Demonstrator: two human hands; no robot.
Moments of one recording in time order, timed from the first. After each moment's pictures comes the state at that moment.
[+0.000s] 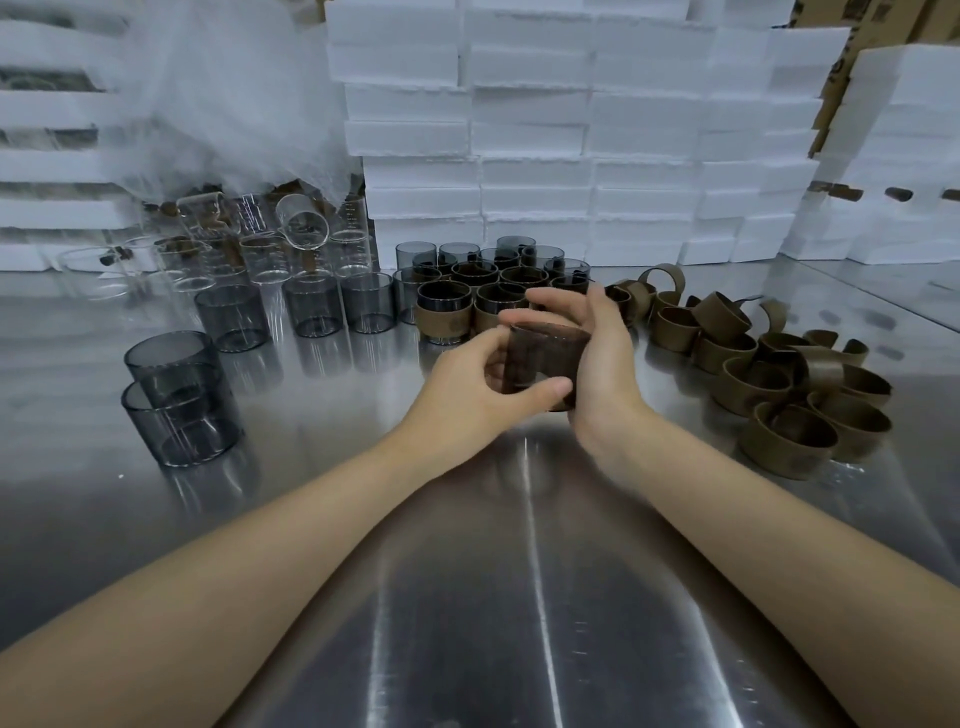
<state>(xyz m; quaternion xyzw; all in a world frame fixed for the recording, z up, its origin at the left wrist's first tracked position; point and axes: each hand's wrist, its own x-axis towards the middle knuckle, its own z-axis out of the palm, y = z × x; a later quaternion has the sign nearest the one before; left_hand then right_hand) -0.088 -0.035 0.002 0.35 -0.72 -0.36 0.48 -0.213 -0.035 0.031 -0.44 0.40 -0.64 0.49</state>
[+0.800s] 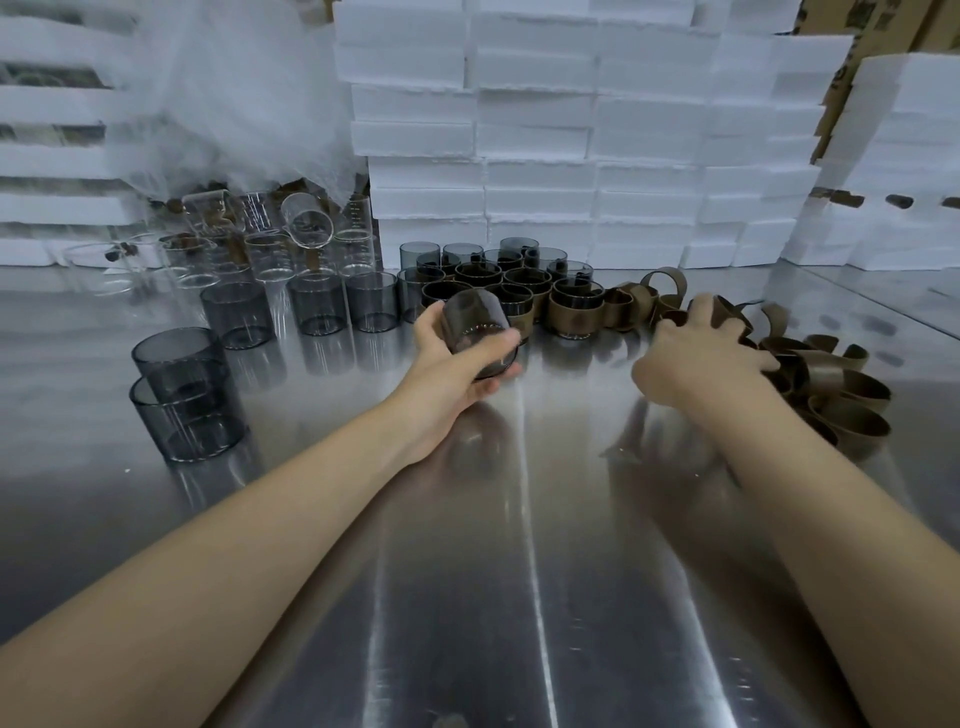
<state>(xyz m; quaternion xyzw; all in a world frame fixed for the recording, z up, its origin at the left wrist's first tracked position) -0.080 -0.047 0.014 0.35 -0.44 -0.60 0.56 -0.281 -0.045 0.052 -0.56 0.83 0.00 -0.02</state>
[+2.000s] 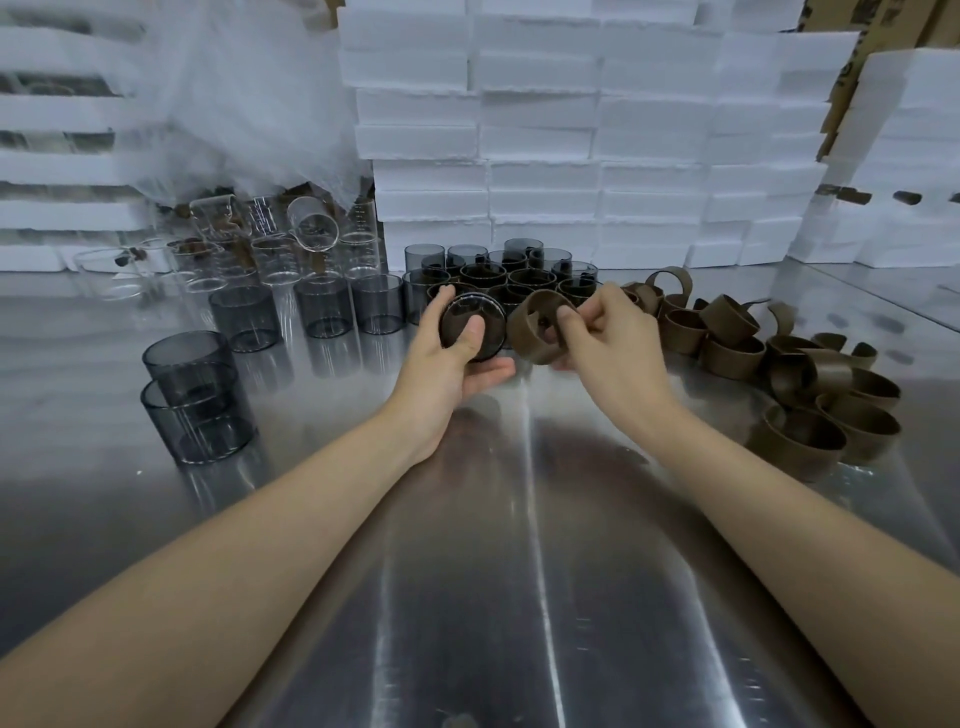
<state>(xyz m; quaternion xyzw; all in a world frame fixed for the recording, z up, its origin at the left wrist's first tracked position) -0.076 -0.046 0.014 0.35 -0.45 -0.56 0.60 -0.237 -0.053 0.026 -0.62 0.54 -0.55 0.16</state>
